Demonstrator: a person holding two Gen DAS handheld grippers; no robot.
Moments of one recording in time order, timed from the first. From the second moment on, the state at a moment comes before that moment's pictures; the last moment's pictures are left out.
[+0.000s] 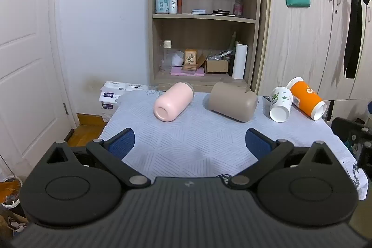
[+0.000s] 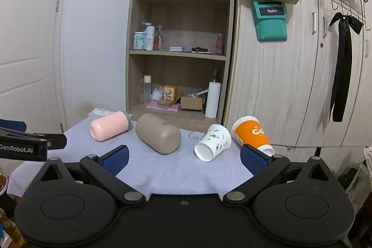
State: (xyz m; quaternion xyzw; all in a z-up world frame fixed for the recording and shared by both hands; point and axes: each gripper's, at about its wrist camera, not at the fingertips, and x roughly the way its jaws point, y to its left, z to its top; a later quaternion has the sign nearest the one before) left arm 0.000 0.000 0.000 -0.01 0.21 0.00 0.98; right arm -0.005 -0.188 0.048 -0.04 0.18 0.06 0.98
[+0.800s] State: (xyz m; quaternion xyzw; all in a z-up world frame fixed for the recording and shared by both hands) left arm -0.009 0.000 -0.006 -0.02 0.19 -0.03 0.98; right arm -0.012 -0.186 0.050 -0.04 0.16 0.06 0.98
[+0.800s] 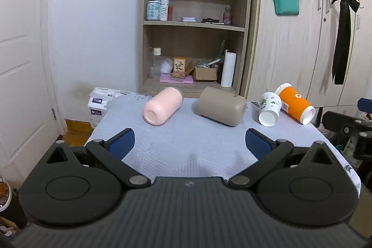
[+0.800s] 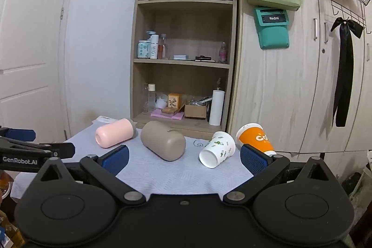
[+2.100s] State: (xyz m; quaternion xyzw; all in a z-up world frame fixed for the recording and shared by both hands) left arm -0.012 0.002 -0.007 -0.01 0.21 -0.02 0.98; right arm -0.003 -0.184 0.033 -0.04 0.18 0.06 0.98
